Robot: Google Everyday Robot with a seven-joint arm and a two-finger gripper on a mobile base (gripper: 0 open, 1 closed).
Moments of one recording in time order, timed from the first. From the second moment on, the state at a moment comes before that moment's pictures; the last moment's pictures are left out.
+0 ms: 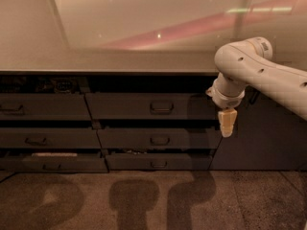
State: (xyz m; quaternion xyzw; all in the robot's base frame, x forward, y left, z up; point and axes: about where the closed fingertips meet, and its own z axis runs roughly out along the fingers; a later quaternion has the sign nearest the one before) arm 0.619 -0.243 0.697 -0.75 0.65 -0.09 0.06
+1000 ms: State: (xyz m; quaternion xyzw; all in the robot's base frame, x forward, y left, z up) arm 0.622 -0.257 0.704 -0.79 0.60 0.01 0.15
